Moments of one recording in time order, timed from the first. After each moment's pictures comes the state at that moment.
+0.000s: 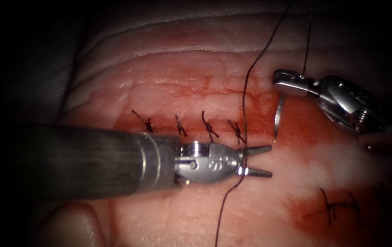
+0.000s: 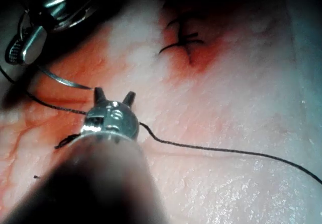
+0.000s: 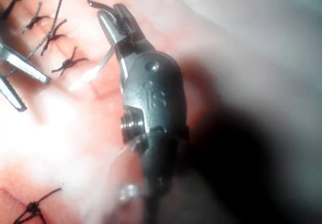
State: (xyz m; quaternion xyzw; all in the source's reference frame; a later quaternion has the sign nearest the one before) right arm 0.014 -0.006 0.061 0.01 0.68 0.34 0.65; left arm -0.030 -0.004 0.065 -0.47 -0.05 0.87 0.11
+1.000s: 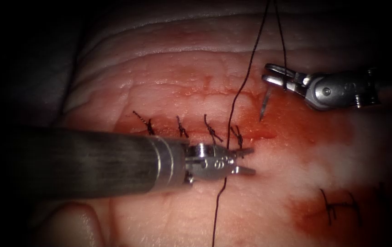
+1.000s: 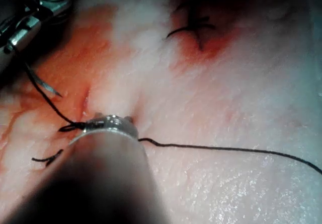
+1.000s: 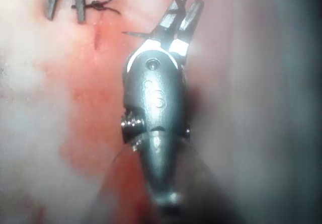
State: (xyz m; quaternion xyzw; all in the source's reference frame) right arm 0.016 -0.006 0.062 -0.13 0.70 0.21 0.67; left arm -0.030 -0.007 0.070 -0.38 -0.08 0.92 0.11
